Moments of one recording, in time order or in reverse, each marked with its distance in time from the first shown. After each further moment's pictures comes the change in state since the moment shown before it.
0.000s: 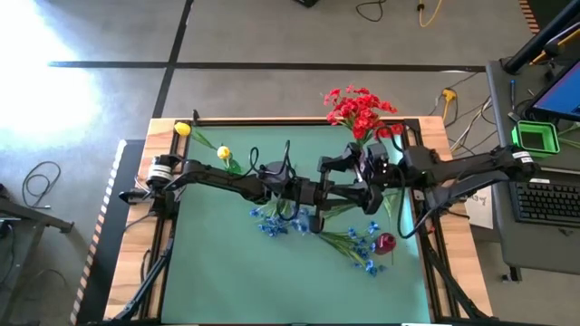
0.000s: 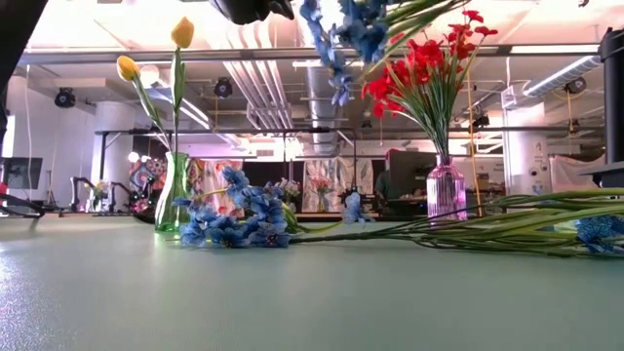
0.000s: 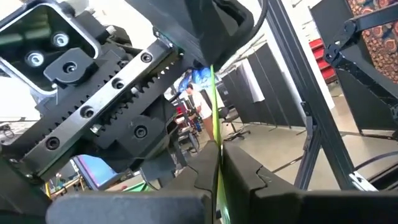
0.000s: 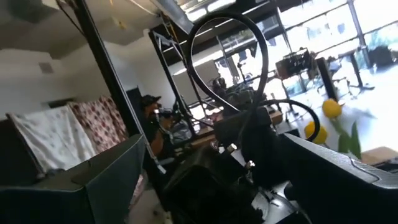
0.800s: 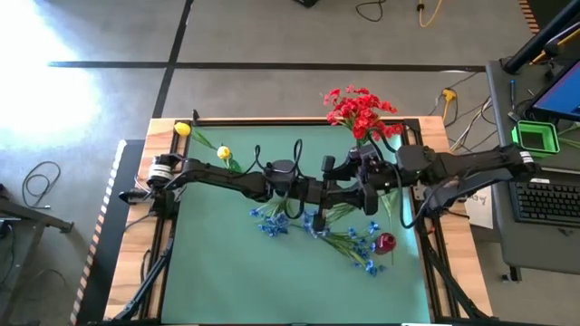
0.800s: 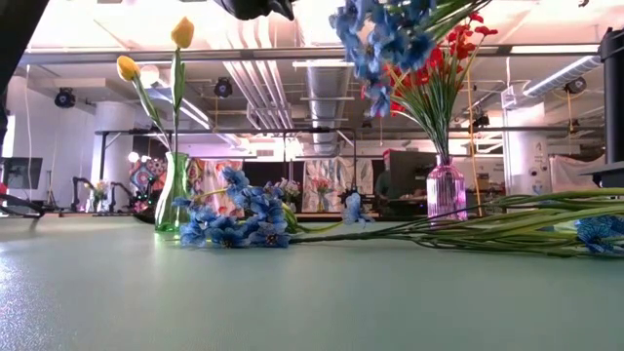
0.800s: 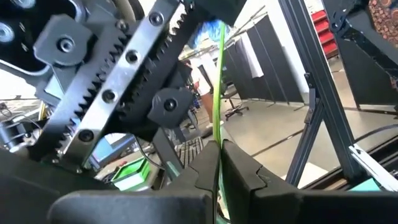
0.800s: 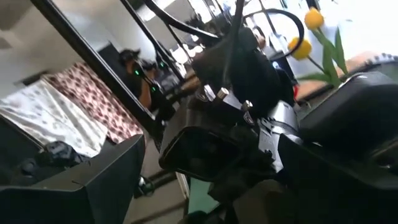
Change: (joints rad) left arm 0.002 -0.004 0.038 -0.145 -0.023 0.027; right arm 0.005 0.002 0.149 -0.481 -0.003 0.216
